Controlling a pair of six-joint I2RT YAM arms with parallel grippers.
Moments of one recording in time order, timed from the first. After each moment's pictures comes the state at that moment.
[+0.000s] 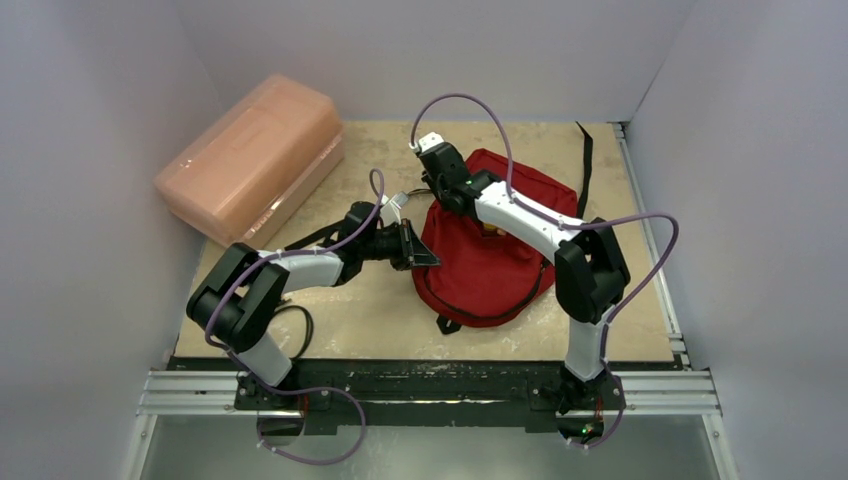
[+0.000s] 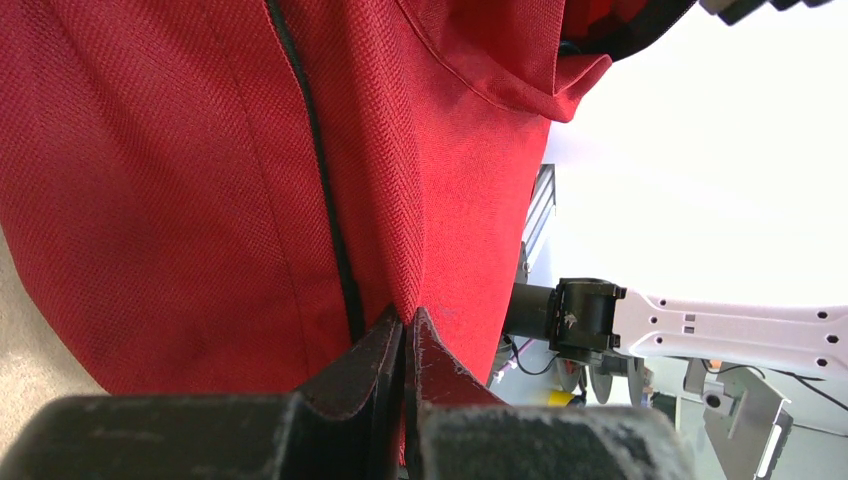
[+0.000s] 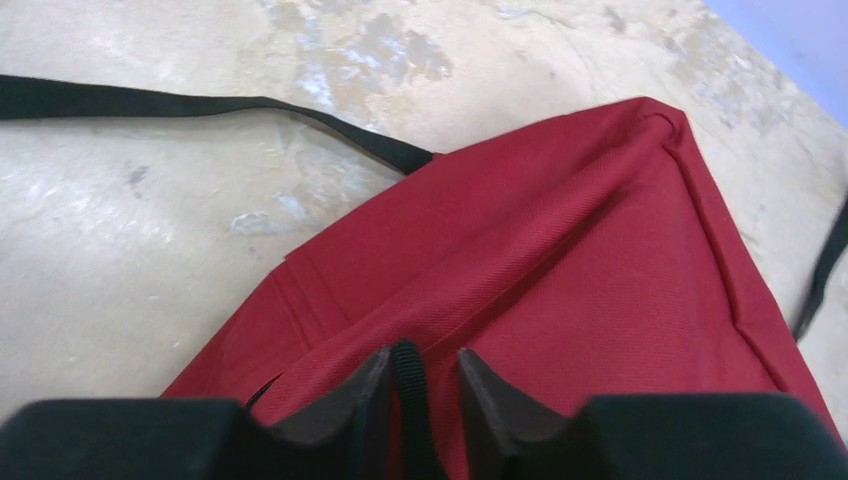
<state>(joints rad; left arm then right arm) -0.55 1.64 0.72 0.45 0.65 -0.94 0.68 1.89 1.57 -0.48 0.43 -0.04</state>
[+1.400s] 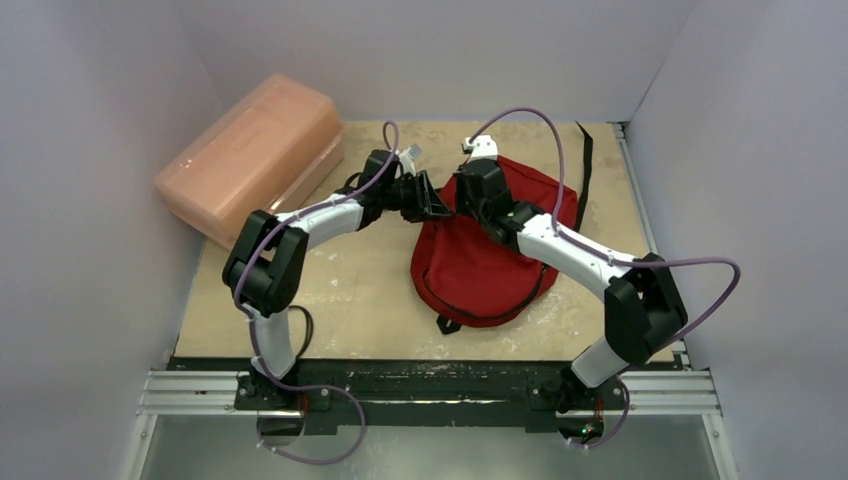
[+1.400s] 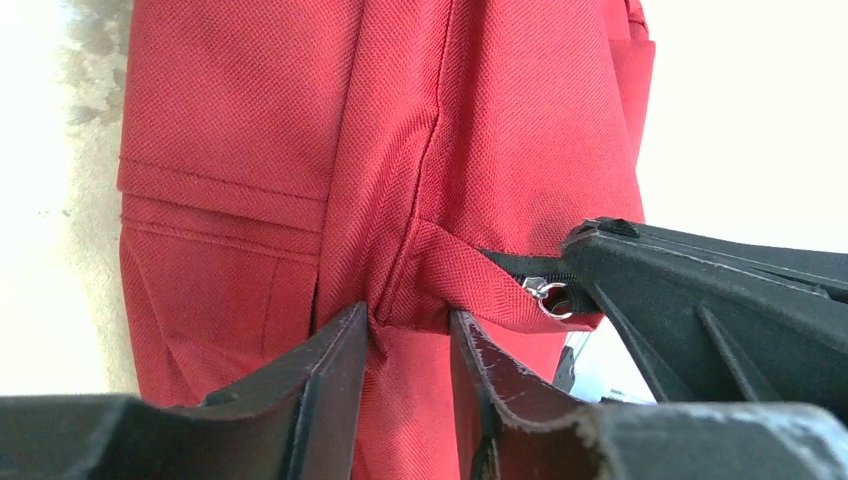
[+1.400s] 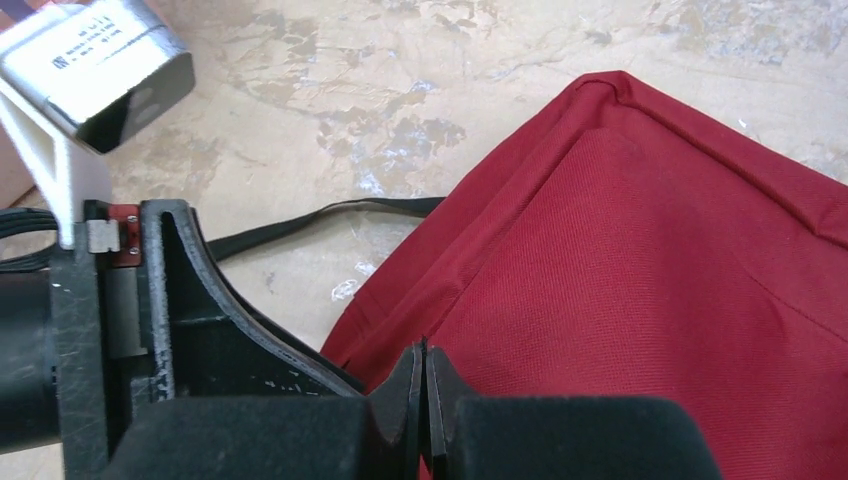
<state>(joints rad) -0.49 1.89 1.26 0.04 0.53 -0.77 0.63 1.57 1.15 -0.08 0.36 0.30</state>
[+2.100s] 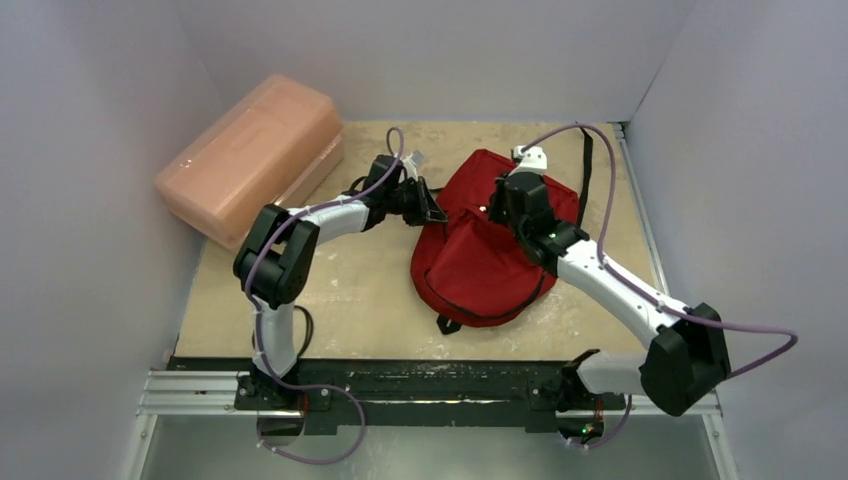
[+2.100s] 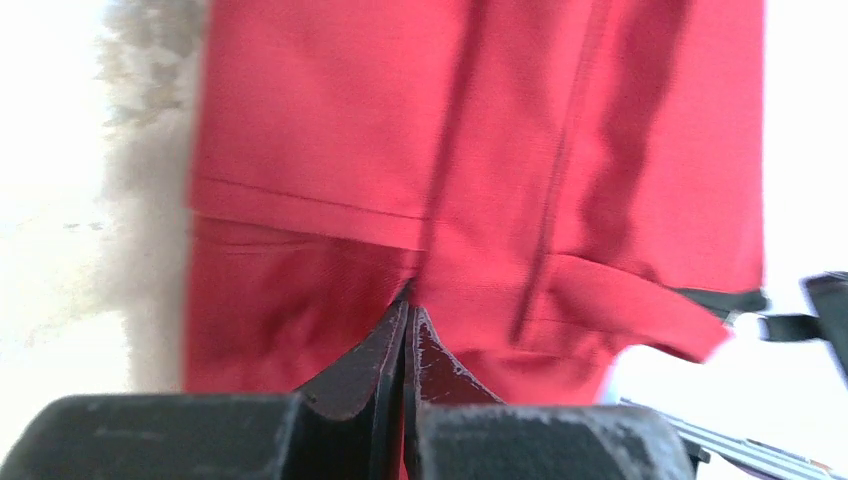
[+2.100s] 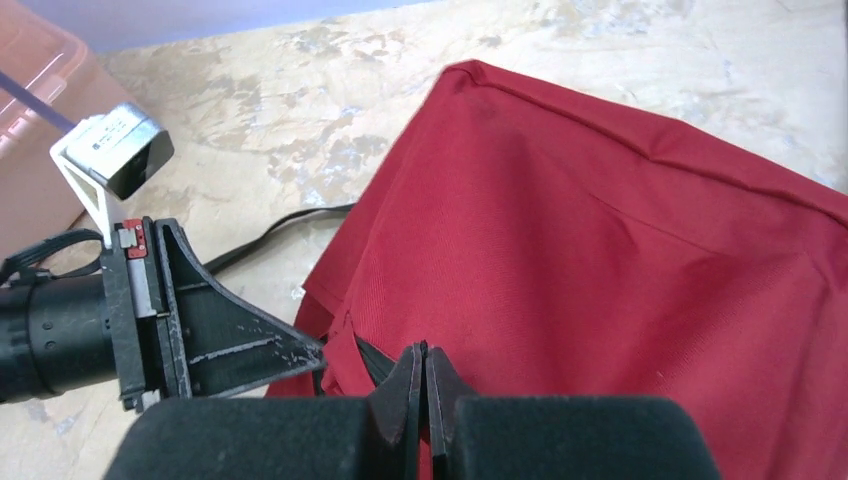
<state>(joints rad) -0.49 1.97 1.28 0.08 0.53 -0.78 0.54 1.31 0.97 -0.11 0.36 0.41</state>
